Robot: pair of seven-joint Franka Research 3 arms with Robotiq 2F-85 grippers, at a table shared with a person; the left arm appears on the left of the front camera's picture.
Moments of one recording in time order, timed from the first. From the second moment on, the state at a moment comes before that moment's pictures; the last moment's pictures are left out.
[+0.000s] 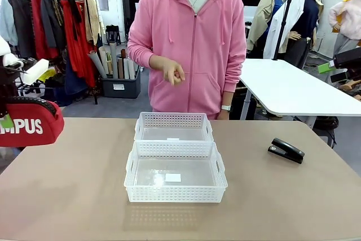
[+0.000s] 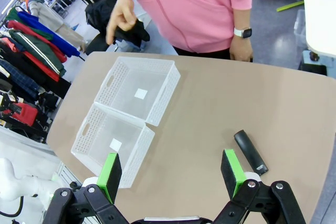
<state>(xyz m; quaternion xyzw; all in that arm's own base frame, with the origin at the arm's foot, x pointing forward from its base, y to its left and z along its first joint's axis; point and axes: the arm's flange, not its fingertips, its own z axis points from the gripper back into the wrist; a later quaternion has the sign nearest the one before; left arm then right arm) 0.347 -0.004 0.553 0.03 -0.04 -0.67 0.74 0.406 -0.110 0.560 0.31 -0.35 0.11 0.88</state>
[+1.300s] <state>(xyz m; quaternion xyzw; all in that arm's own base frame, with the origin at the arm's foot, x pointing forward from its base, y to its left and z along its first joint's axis) 0.433 -0.074 0.552 -0.02 -0.08 -0.68 0.73 0.406 -0.110 0.560 0.31 -0.35 0.11 0.88</state>
